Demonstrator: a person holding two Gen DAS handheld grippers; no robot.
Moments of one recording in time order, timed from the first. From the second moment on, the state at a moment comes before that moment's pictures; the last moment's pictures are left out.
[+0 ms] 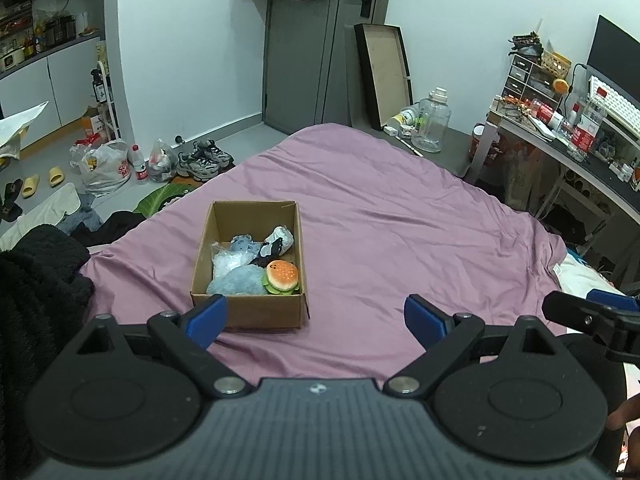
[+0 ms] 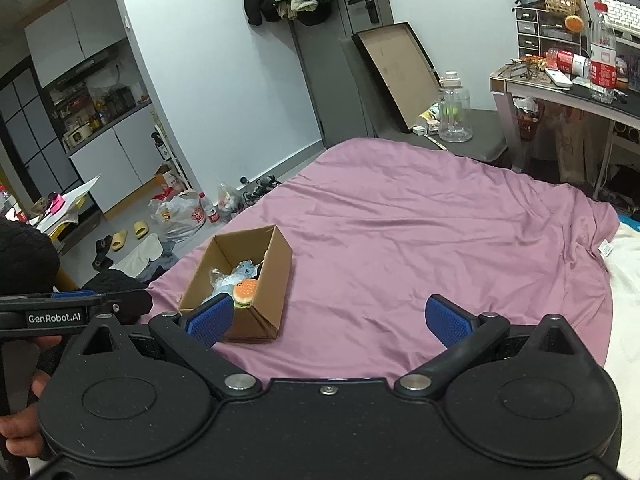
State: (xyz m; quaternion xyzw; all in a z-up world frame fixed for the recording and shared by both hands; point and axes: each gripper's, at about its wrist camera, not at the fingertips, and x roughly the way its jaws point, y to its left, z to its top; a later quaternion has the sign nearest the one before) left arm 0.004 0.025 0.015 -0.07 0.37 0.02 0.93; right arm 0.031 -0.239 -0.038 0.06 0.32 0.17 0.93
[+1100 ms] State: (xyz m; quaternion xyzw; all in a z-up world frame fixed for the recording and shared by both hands) left arm 0.001 0.022 0.013 -0.07 0.37 0.02 0.92; right arm 0.031 -0.237 -0.039 0.06 0.33 0.17 0.93
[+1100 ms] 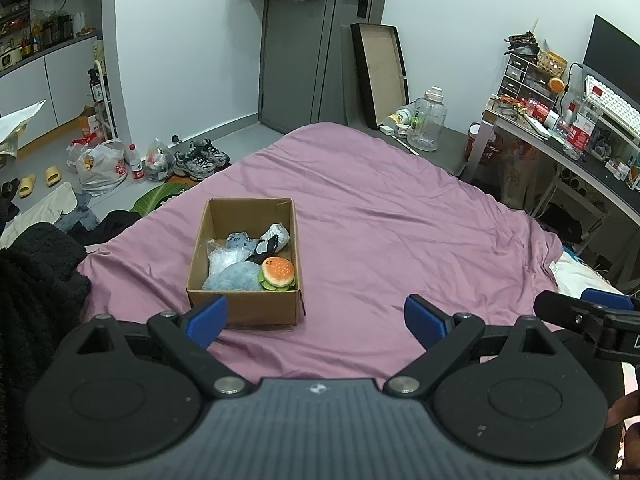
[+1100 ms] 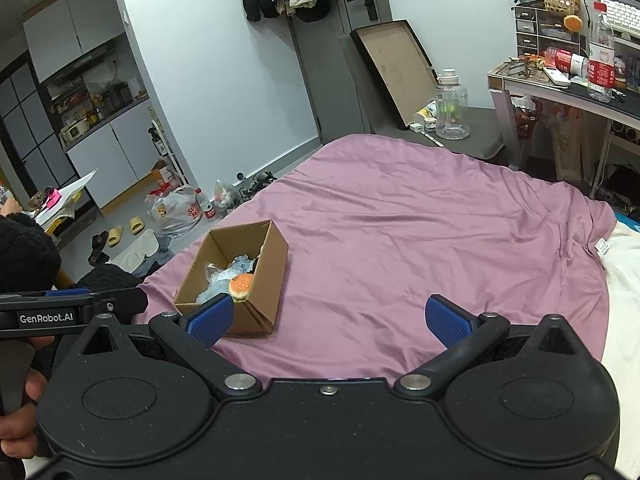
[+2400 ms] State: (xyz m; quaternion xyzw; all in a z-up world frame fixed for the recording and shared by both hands) left arm 0.000 0.025 0.012 -0.06 0.38 0.02 0.92; right arm 0.029 -0.233 -0.041 0.05 0.33 0.17 0.93
